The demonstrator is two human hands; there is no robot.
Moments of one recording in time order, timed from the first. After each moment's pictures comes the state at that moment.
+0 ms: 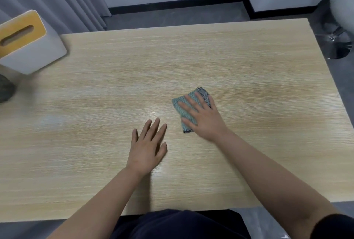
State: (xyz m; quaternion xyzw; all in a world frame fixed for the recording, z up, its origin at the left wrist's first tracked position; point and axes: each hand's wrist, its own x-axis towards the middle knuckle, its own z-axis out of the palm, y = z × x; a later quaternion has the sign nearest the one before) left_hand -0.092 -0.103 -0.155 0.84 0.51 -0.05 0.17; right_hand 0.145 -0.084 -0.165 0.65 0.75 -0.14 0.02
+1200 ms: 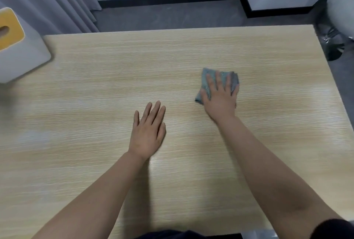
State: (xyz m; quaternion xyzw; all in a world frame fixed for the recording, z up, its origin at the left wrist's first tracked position) left_hand -0.064 -0.017 -0.173 0.85 0.51 0.00 0.15; right_hand 0.182 -0.002 -0.163 0.82 0.56 -0.15 0.00
